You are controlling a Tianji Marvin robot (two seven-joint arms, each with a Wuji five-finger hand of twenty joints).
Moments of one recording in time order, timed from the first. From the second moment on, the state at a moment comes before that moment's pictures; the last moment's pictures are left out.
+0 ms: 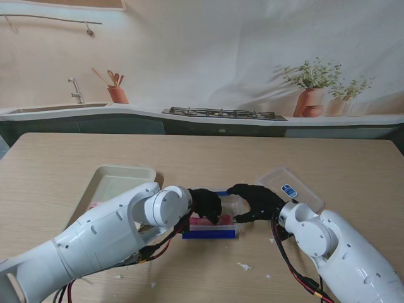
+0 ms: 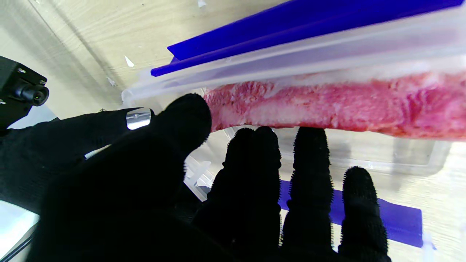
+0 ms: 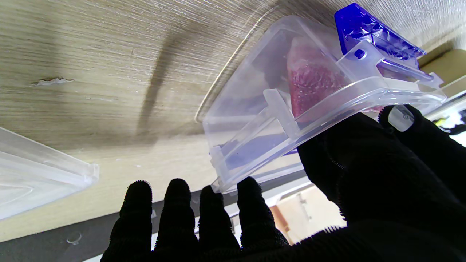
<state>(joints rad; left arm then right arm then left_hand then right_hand) 0.91 -1.16 -0.44 -1.40 0.26 0.38 -0.37 -1.45 -1.03 1.17 -1.45 -0.70 -0.26 0.24 0.71 -0.58 0.82 -0.04 0.62 0.23 0.51 0.32 0.67 0.15 0.84 1.07 0.59 0.26 0.87 0.85 -0.05 0.37 0.92 0.46 0.44 -0.45 0.54 -0.10 0.20 0.09 0.20 0.42 0.17 0.08 0.25 0.17 0.15 0.04 0.30 0.22 0.04 0.05 0.35 0.65</state>
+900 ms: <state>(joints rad) 0.85 -1.16 -0.33 -1.34 0.36 0.27 -0.38 -1.45 -1.03 1.17 -1.45 -0.70 -0.26 0.24 0.81 -0.60 0.81 -0.05 0.78 0.03 0.76 0.30 0.81 0.07 0.56 0.72 0.63 0.23 0.76 0.76 -0.02 0.35 0.92 0.46 0.44 -0.45 0.55 -0.10 0.20 0.09 0.21 0.42 0.17 0.08 0.25 0.17 0.15 0.04 0.30 0.22 0.04 0.05 0.35 0.65</state>
